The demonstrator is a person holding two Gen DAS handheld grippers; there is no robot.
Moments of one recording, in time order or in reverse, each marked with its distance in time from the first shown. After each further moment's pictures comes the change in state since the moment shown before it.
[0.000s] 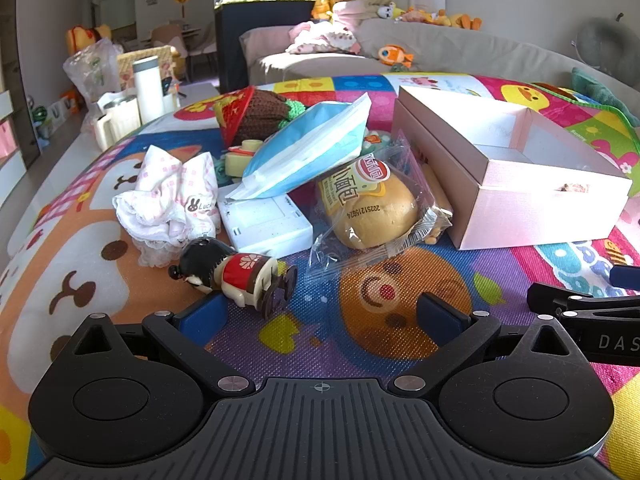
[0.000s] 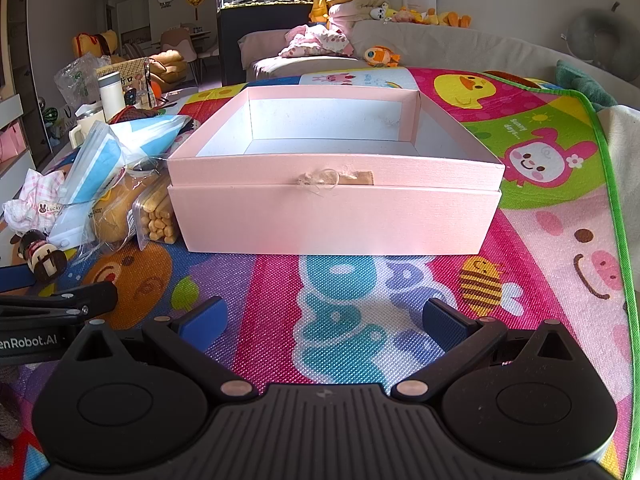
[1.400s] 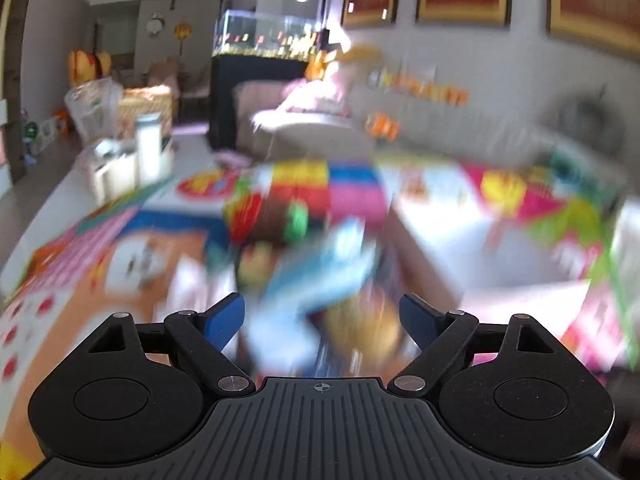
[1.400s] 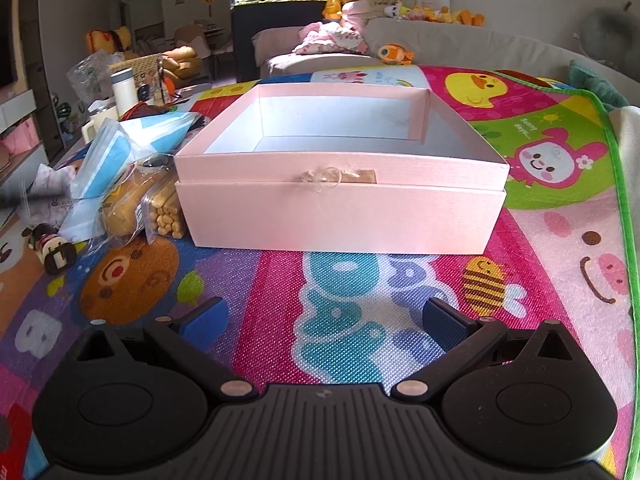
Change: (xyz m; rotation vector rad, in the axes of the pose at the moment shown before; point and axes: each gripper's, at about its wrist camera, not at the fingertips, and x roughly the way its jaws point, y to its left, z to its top) left arm -0.045 0.045 0.057 -0.108 -0.203 -0.131; right arm -0.003 -0.004 -0.002 -0.018 0.011 0.051
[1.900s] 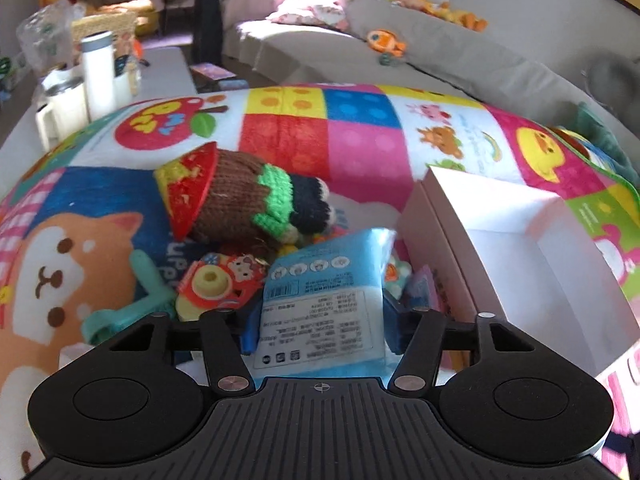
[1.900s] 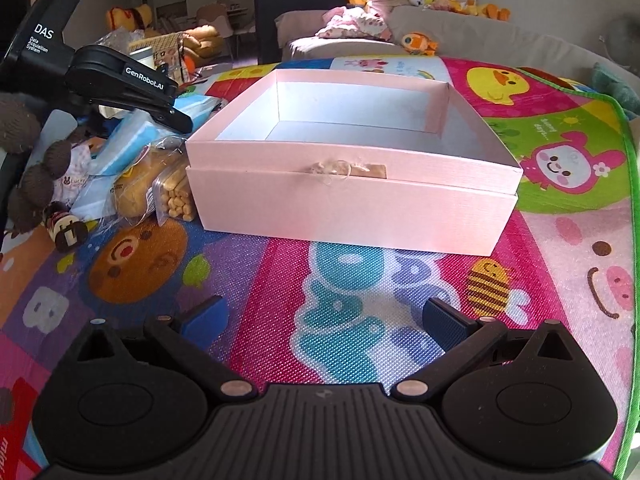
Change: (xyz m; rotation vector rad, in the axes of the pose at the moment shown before) left arm 0.133 0.004 0.025 -0.003 0.321 -0.017; right arm -0.001 -0.003 0.004 -0.058 0.060 0.043
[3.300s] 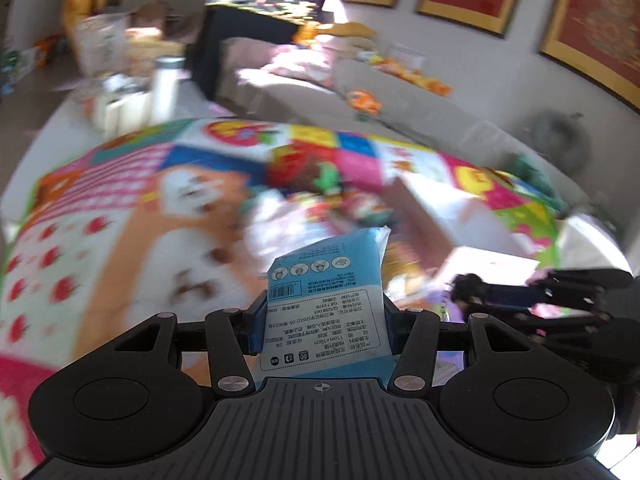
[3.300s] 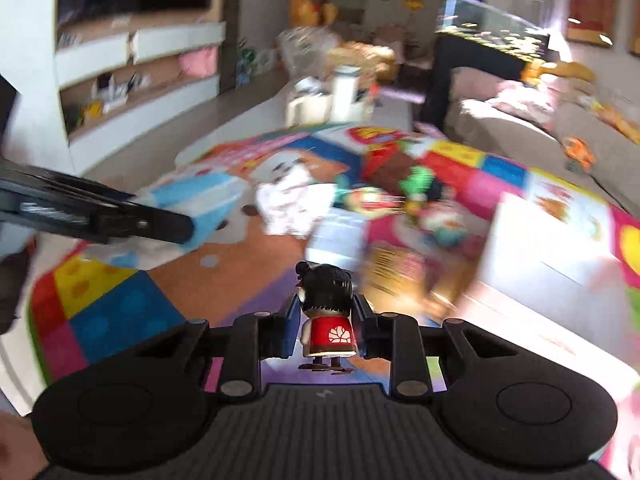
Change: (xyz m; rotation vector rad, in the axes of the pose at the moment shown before) left arm -0.194 0.074 -0.122 -0.072 -0.174 -0.145; right arm -0.089 0.111 0.033 -0.386 -0.109 0.313
